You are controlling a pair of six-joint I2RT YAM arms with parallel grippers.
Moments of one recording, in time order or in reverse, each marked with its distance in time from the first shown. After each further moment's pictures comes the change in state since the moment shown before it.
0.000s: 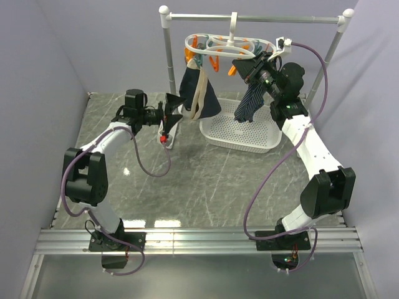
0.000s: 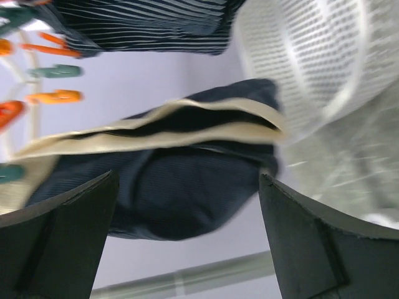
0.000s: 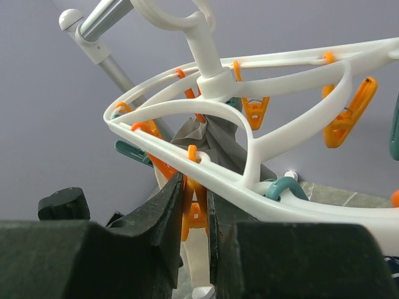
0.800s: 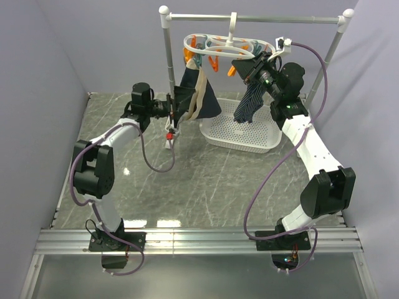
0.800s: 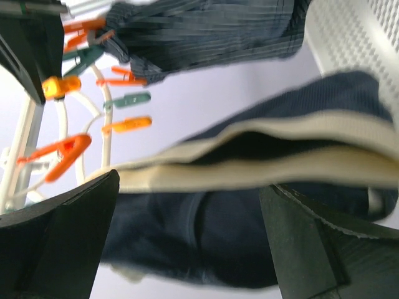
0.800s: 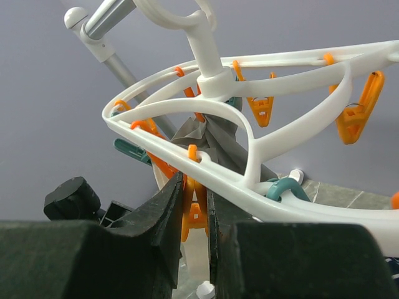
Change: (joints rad) left arm -0.049 0.106 0.077 0.345 0.052 0.014; right arm -0.001 0.000 0.000 0.000 -0.019 0.014
